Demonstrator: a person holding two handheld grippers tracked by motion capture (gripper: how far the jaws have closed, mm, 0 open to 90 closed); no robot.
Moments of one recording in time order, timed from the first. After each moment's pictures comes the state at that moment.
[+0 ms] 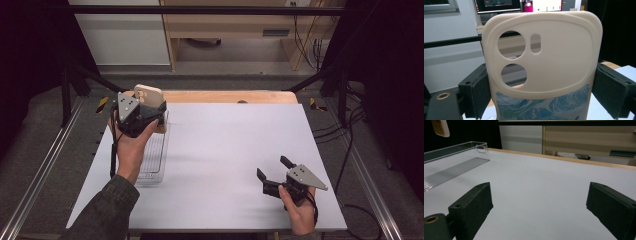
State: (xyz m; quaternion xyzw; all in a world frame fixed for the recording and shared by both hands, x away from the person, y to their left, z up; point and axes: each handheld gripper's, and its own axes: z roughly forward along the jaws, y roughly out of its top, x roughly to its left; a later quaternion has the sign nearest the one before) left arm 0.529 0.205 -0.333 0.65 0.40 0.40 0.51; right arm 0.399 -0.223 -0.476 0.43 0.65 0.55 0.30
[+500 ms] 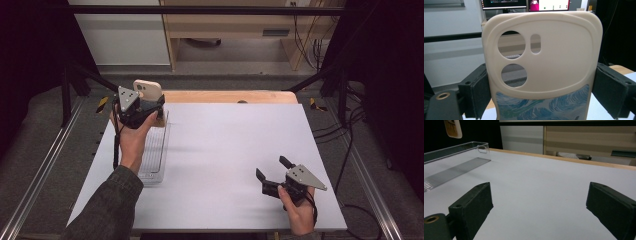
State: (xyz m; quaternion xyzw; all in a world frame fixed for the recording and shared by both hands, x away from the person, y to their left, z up) left arm 0.558 0.213 -0.345 0.63 0.43 0.40 0.51; right arm 0.399 -0.221 -0.477 0.43 0.65 0.55 0.30
